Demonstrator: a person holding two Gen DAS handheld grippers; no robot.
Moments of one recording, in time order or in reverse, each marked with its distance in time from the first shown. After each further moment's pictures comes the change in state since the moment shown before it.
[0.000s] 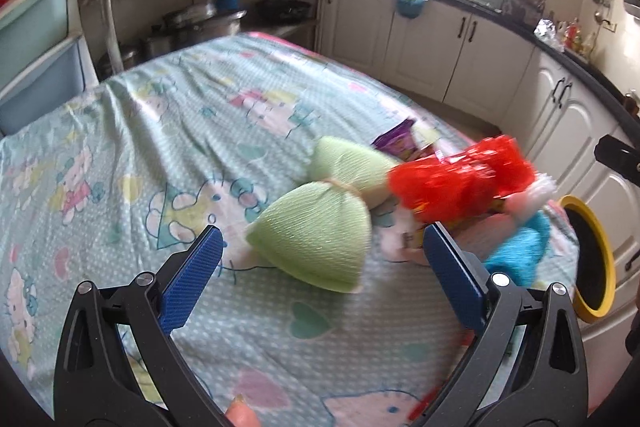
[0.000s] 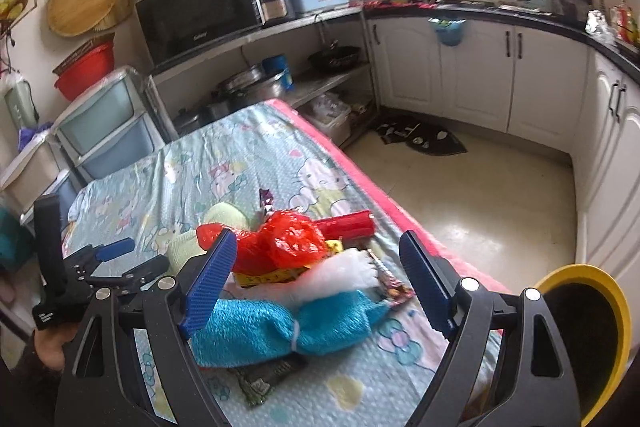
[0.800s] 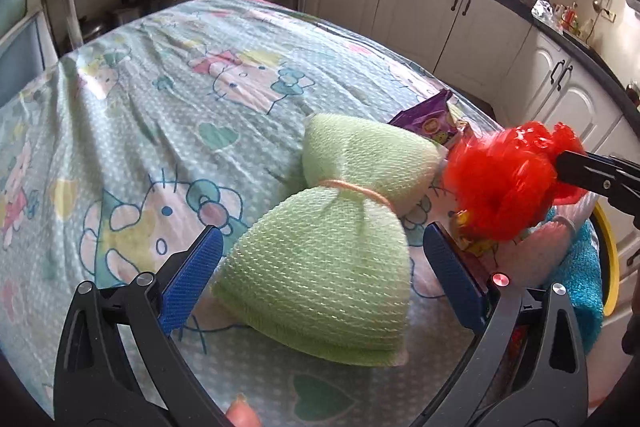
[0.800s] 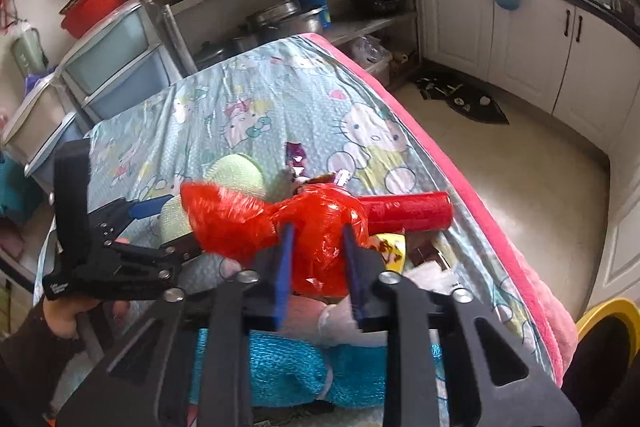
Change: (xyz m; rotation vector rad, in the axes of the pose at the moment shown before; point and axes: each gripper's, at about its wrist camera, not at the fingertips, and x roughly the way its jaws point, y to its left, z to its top) left arm 0.072 0.012 0.009 0.002 0.105 -0.085; right arm 0.087 0.028 0.003 -0.113 0.208 0.092
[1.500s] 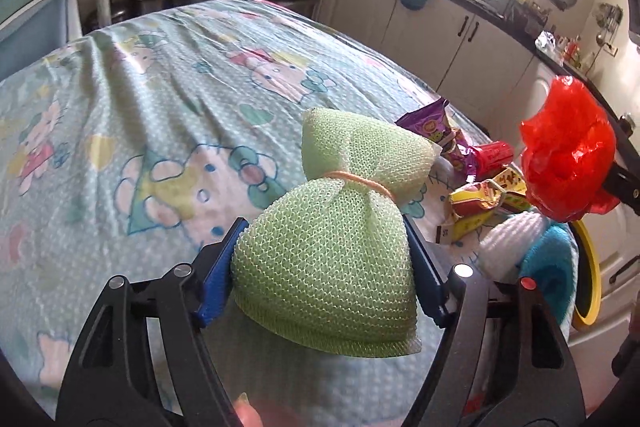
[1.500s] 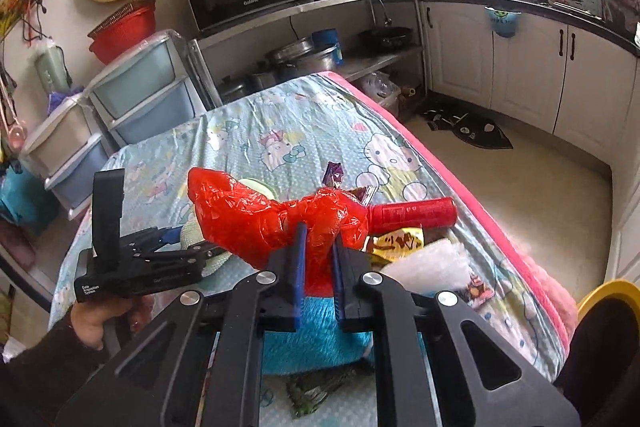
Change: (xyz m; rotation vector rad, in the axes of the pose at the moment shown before) left arm -0.043 0.015 -0.028 -0.091 -0.065 -0.016; right arm -0.059 0.023 -0.021 0.023 -0.142 0.043
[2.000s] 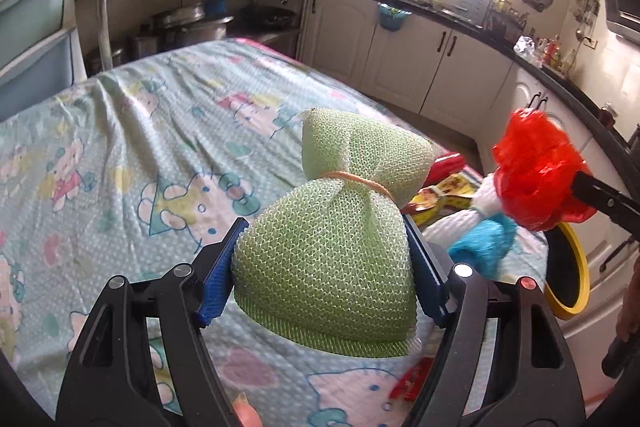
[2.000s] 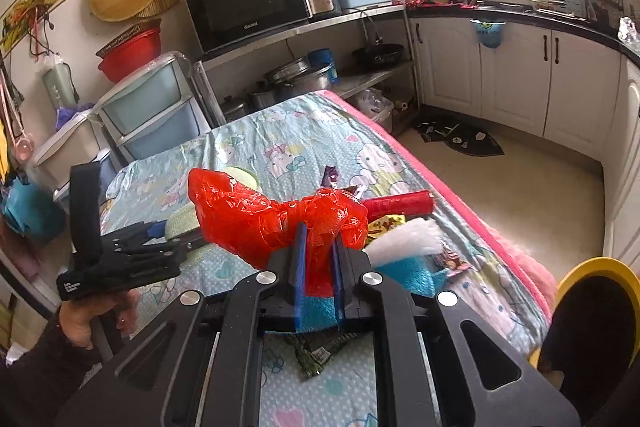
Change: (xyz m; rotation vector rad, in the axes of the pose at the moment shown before) left arm -0.059 -0.039 -0.002 0.077 -0.097 -0.012; right arm -0.055 -0.002 -0.018 0.027 -0.074 -0.012
